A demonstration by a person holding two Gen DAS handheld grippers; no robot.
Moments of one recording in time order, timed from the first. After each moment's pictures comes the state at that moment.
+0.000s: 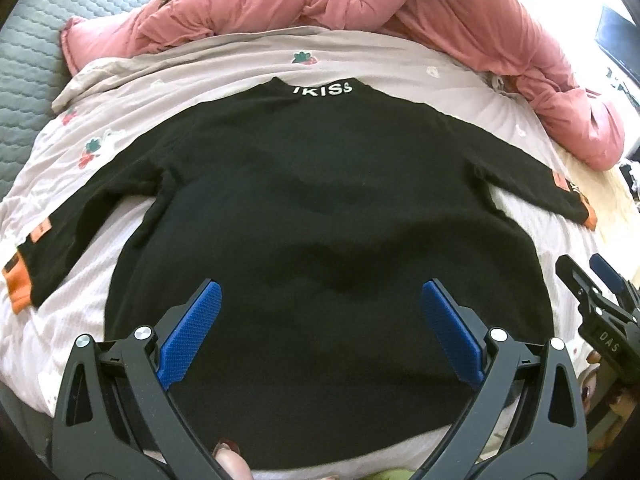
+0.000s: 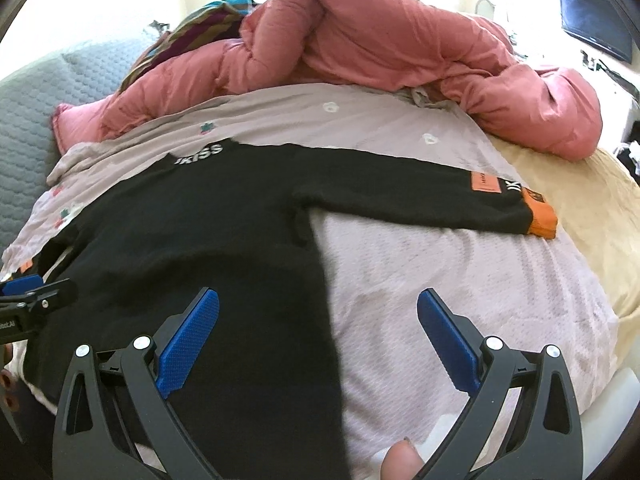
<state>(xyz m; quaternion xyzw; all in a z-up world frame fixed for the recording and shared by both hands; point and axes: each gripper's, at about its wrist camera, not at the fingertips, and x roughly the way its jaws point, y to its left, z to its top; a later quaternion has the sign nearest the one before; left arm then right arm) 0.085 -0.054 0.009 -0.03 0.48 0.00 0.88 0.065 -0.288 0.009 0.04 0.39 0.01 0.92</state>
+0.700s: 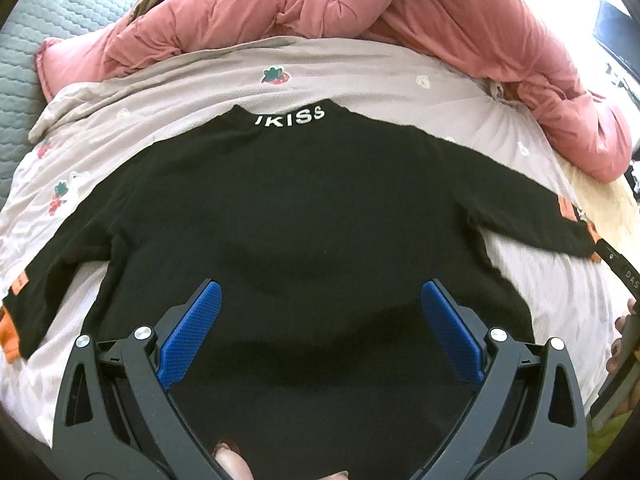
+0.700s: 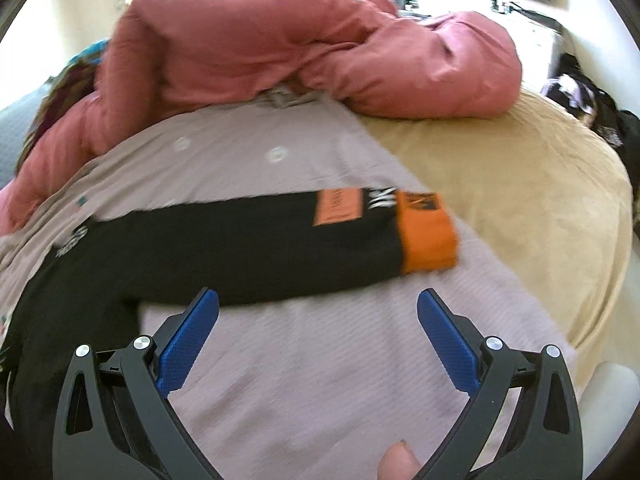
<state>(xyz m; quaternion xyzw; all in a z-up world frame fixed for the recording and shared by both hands) 0.162 -0.088 0.013 -0.02 0.48 -0.01 0.88 0.129 -0.441 0.000 0.12 0.39 -0.15 0.90</state>
